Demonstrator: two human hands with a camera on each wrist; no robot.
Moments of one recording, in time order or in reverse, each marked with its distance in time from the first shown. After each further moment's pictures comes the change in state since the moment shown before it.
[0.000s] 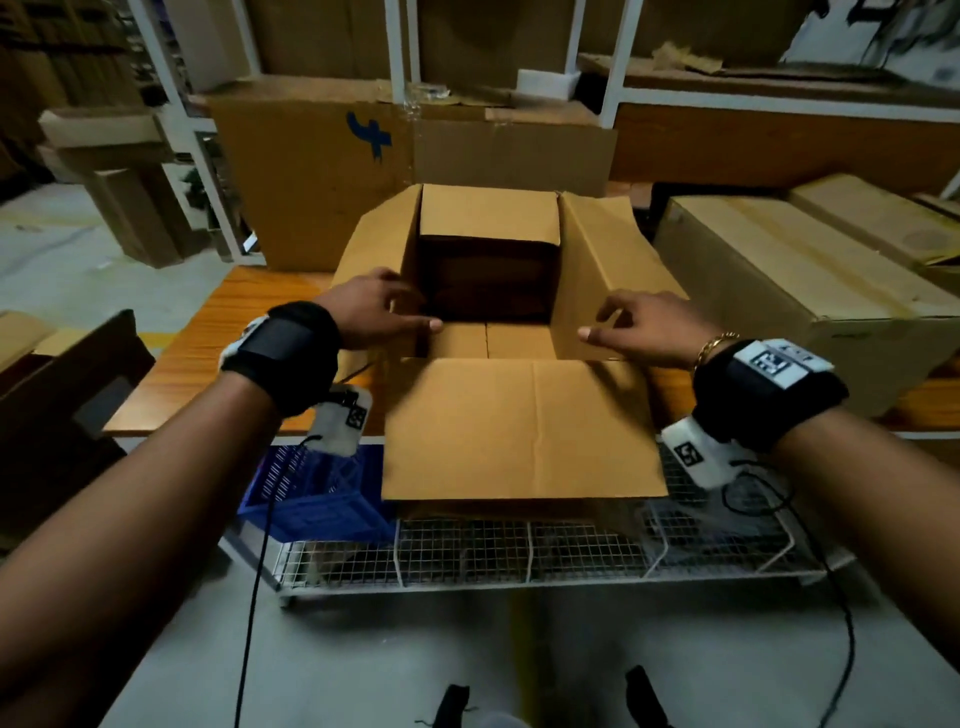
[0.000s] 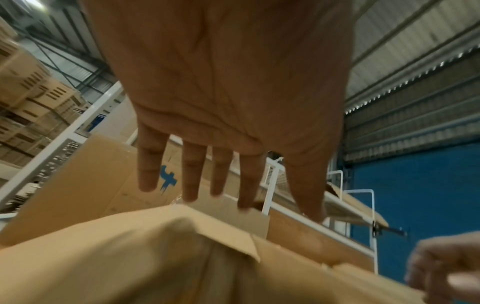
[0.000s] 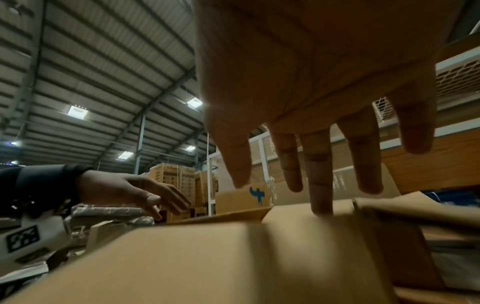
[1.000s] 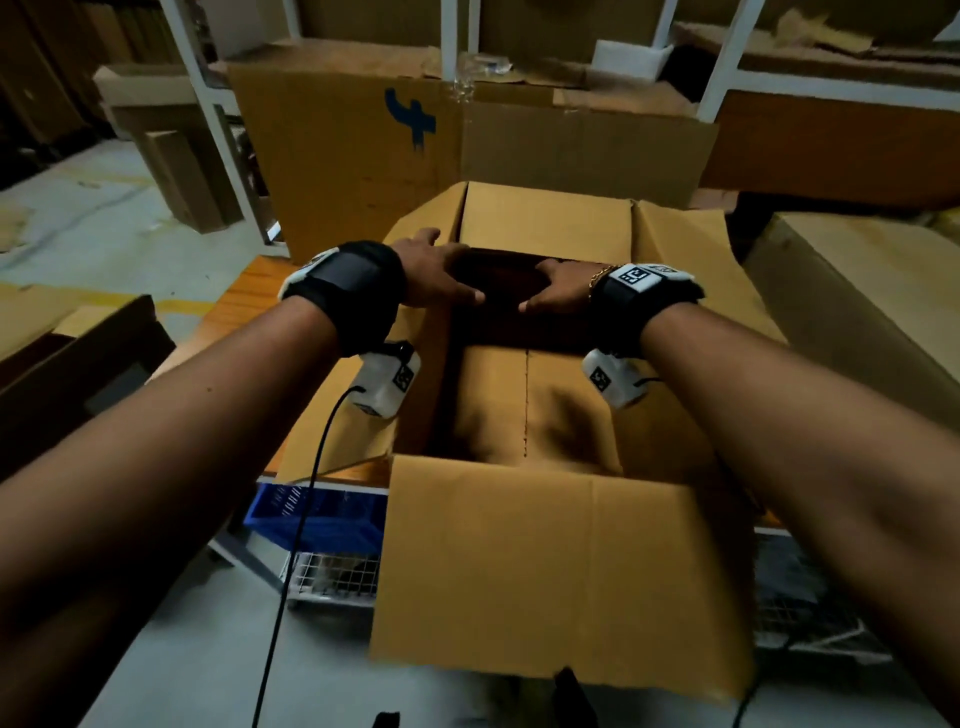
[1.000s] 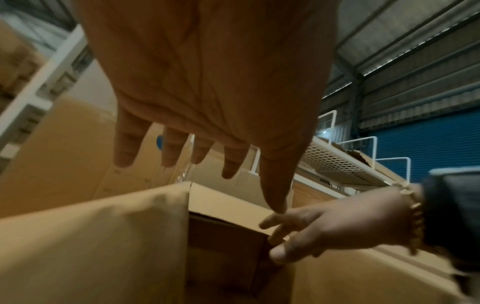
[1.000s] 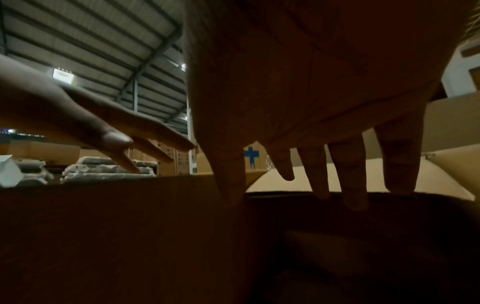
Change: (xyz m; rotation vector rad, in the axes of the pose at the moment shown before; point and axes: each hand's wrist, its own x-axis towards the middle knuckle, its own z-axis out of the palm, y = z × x) left_hand 0.160 -0.004 -0.033 0.152 -0.123 -0.110; right_hand 0.278 -0.091 0.028 0.003 -0.222 -0.082
